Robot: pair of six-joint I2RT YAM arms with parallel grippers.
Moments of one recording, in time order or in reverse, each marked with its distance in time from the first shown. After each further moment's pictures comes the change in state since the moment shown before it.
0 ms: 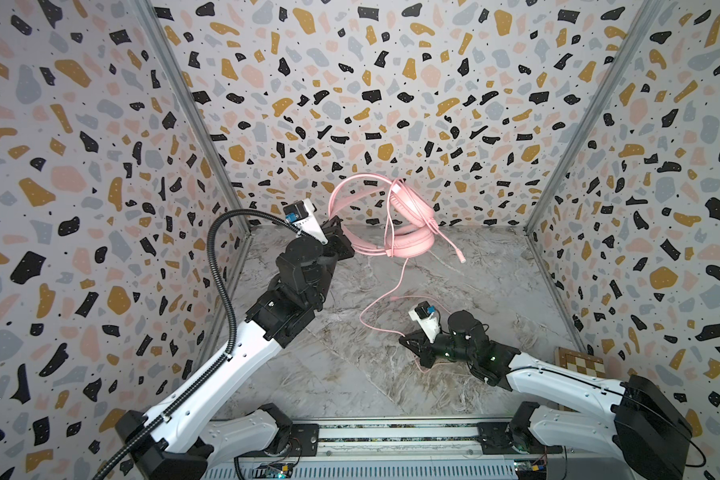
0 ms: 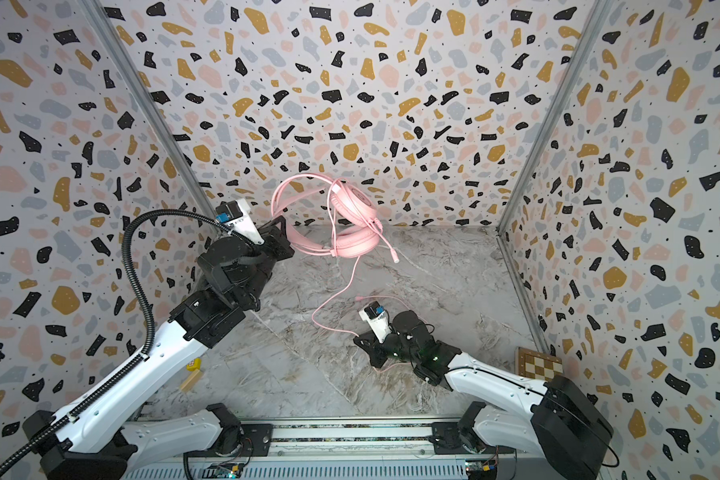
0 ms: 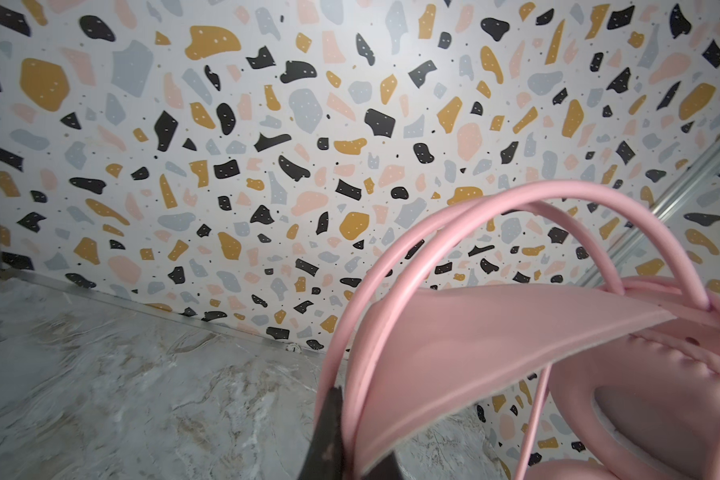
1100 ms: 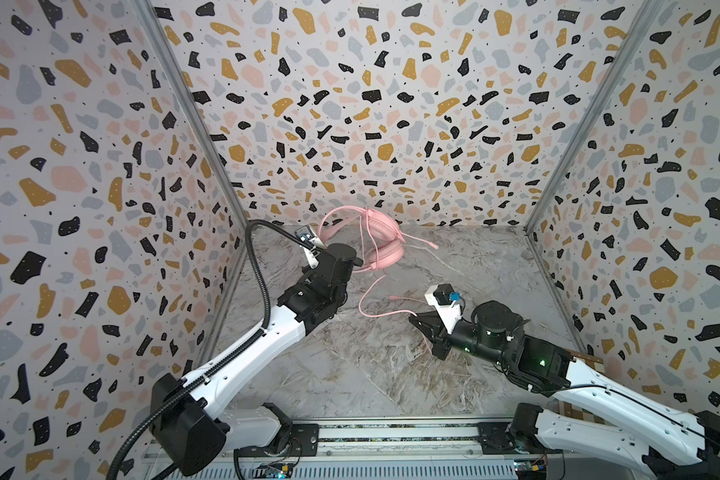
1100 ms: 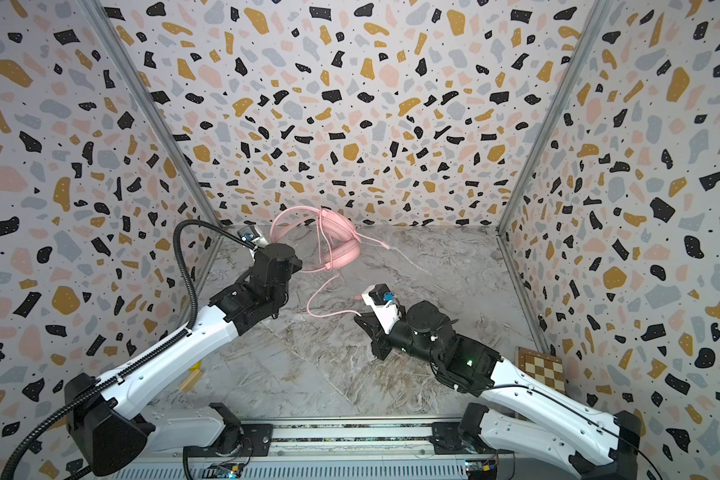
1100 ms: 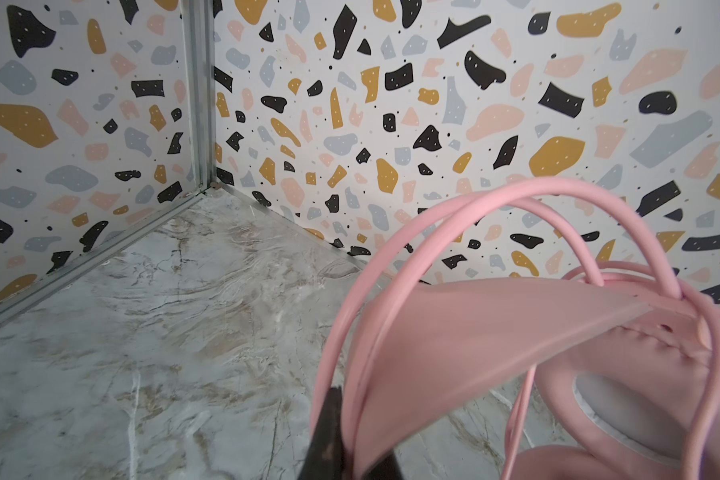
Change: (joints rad) left arm 0.005 0.165 -0.079 -0.215 -0.269 -0.158; right arm 0.150 -0.262 0.373 -0.449 0.305 -0.113
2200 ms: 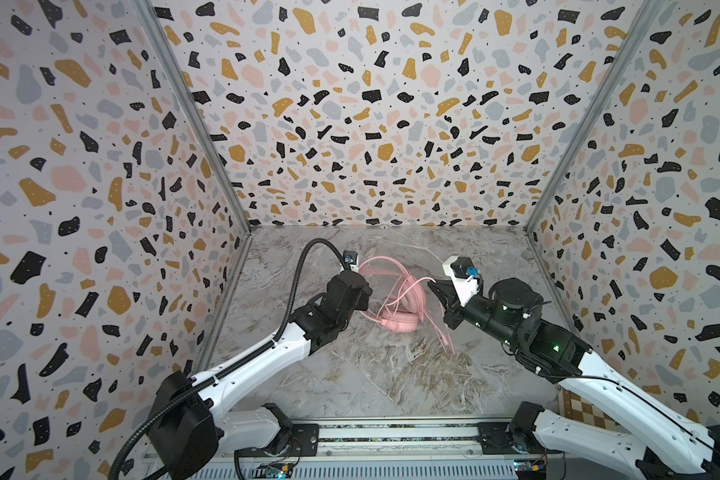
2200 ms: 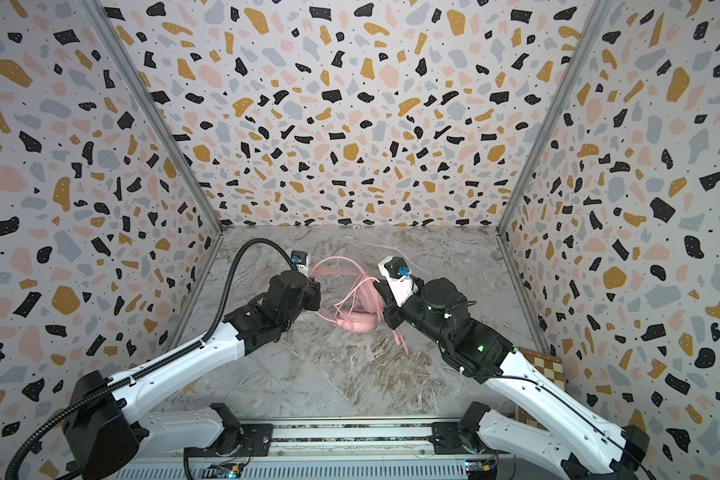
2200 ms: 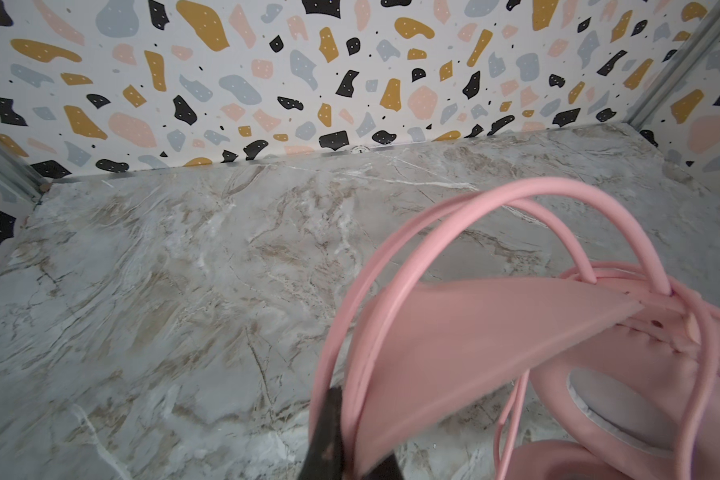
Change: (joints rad) left arm -0.080 -0.047 -0.220 0.085 0.395 0.414; right arm -0.192 0.034 0.131 -0.023 0.084 -0.169
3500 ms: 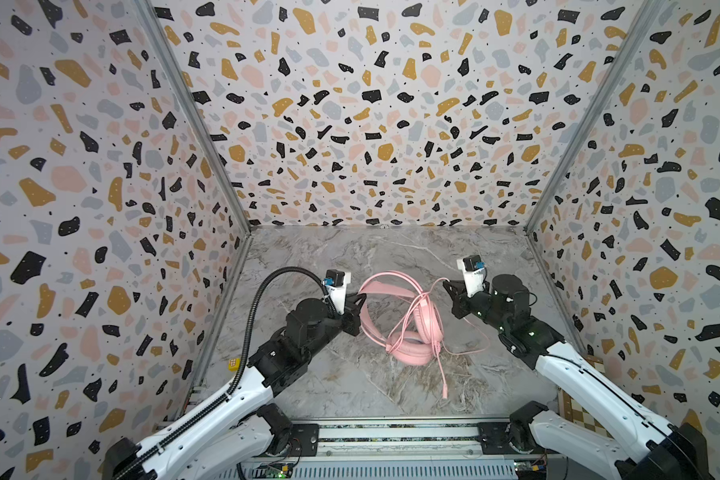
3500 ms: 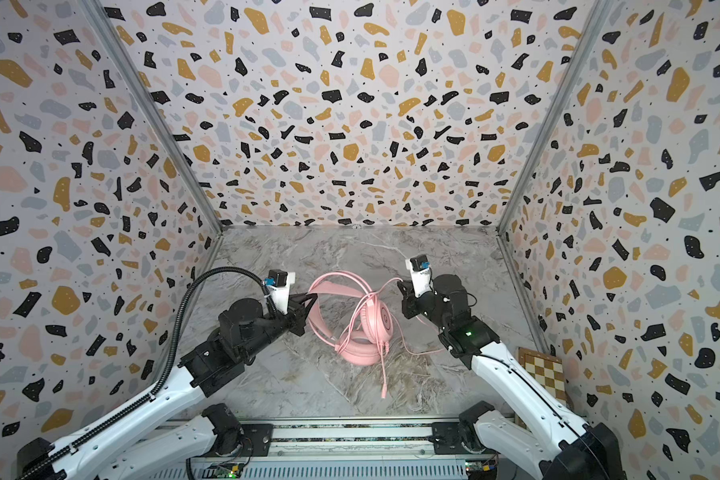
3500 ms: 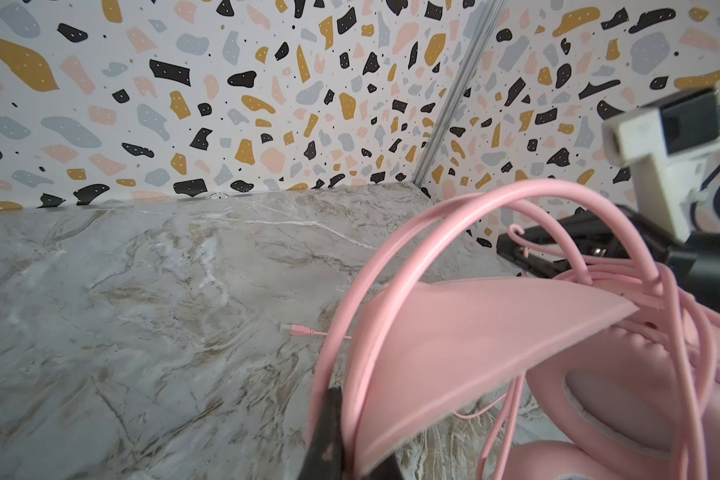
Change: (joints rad) left arm -0.002 -0.381 -0.250 0.187 0.373 -0.051; right arm -0.325 0.077 -0.300 0.215 -0.234 0.144
